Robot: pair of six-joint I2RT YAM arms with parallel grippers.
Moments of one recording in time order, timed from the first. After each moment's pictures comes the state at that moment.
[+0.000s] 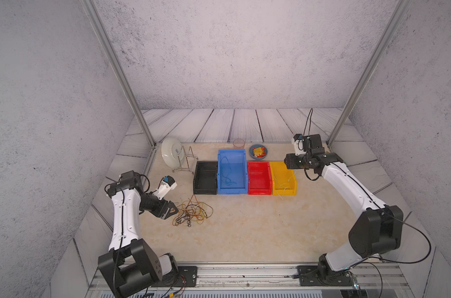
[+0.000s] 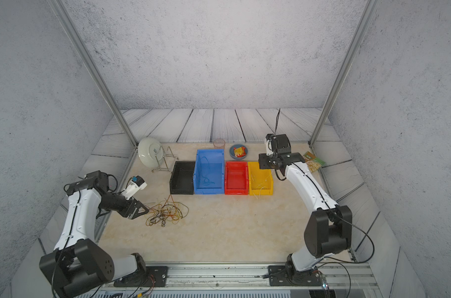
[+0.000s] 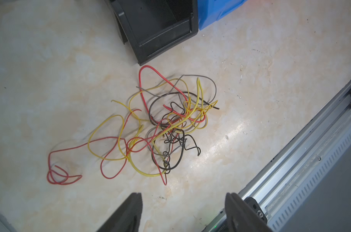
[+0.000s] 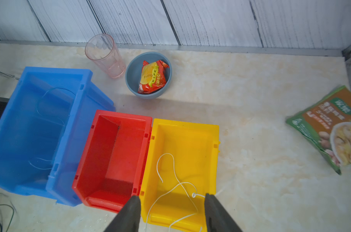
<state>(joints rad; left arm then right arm) 0.40 1.27 1.10 -1.35 0.52 0.98 0.22 1.53 1.41 -0.70 -0.05 0.10</state>
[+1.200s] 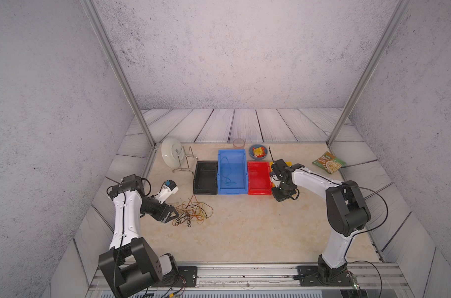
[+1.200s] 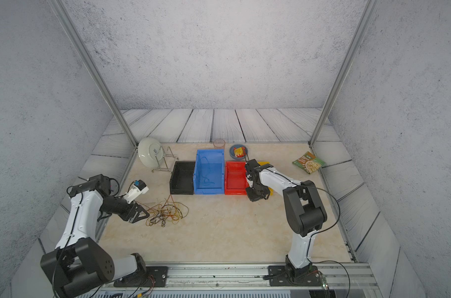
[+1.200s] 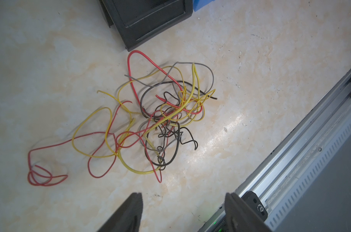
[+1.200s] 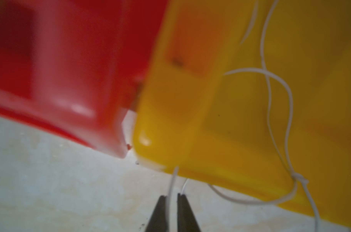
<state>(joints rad) 0.40 1.27 1.05 -1.35 0.51 1.02 0.41 1.84 1.27 -0.89 0.05 0.04</state>
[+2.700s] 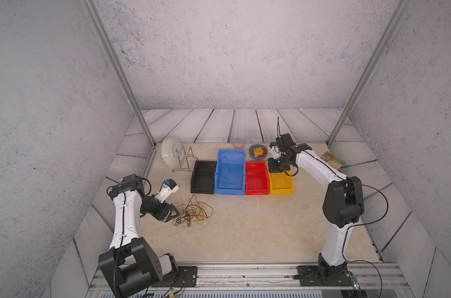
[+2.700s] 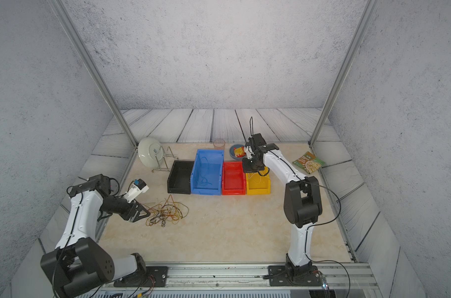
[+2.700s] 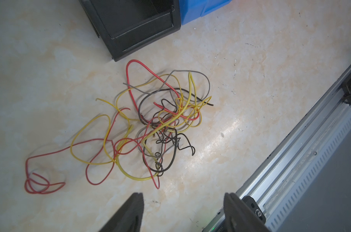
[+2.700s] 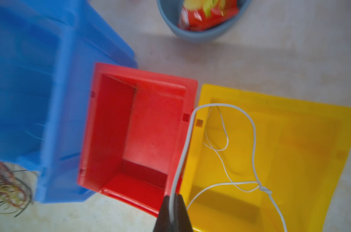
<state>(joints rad) 0.40 1.27 1.05 -1.34 0.55 1.02 0.33 1.93 1.73 -0.88 -0.22 0.15</state>
